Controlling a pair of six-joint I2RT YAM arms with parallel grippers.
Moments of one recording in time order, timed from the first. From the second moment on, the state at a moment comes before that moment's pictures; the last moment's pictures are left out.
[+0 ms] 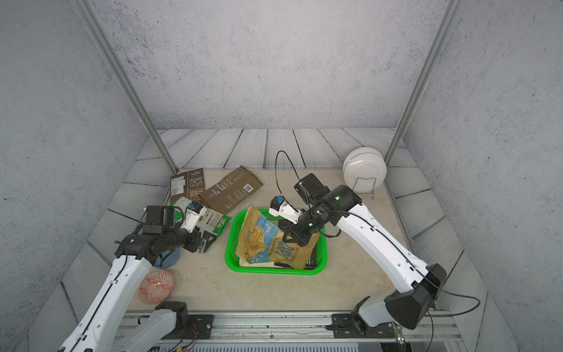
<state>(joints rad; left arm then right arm) -0.09 0.93 0.90 -0.87 0.36 0.25 0.71 1.44 1.61 -1.33 -0.52 -0.29</state>
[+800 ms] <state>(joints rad) -0.09 0.93 0.90 -0.87 0.36 0.25 0.75 1.68 1.80 -1.22 -0.19 -0.27</state>
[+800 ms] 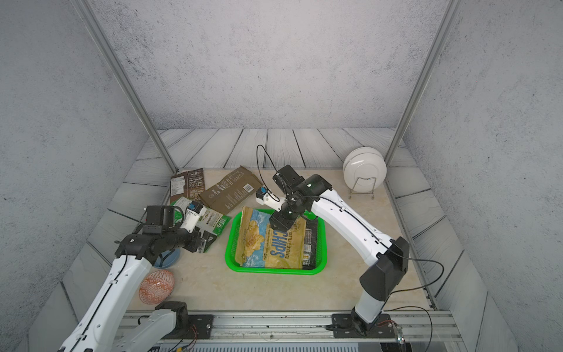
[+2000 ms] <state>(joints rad) -0.09 0.93 0.90 -0.87 0.35 0.25 0.75 1.34 0.98 -0.68 0.03 0.48</state>
